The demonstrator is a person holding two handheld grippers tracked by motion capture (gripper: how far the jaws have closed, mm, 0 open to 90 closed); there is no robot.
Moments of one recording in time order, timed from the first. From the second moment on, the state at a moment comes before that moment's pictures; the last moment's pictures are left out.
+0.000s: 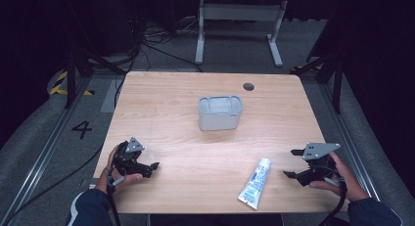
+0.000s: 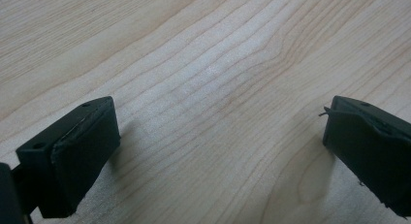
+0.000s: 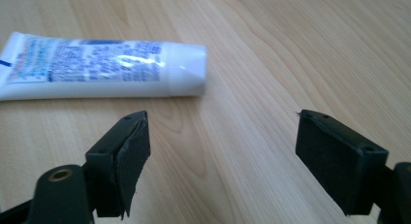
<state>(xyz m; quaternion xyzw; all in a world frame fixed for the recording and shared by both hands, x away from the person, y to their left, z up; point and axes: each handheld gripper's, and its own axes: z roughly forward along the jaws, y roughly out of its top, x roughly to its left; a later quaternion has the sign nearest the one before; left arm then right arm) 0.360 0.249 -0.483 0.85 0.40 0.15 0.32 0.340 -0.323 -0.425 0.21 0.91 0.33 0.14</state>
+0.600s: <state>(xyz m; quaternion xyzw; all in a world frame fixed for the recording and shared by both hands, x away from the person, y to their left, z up) 0.360 0.250 -0.483 0.85 0.40 0.15 0.32 0.341 -0.254 -0.419 0.07 0.95 0.30 0.08</state>
